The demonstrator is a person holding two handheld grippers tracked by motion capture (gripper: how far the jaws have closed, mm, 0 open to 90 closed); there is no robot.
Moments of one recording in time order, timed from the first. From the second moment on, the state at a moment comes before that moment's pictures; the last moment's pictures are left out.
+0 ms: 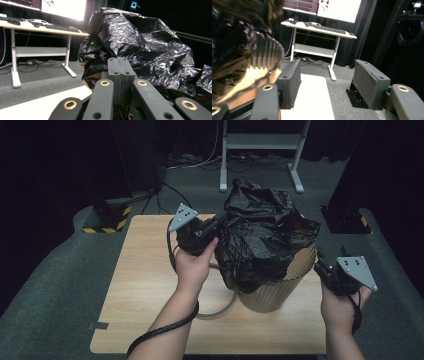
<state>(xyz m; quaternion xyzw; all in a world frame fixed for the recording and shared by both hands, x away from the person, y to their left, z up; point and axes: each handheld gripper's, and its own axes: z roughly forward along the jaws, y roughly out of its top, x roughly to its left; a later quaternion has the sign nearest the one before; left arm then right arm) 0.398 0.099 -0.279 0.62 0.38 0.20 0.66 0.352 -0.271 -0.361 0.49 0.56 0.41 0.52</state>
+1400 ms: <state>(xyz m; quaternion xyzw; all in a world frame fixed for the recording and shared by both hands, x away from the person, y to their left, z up) 0.377 0.102 -0.215 0.54 0.28 0.26 0.75 0.389 -0.289 -0.503 0.55 0.66 0.33 0.38</state>
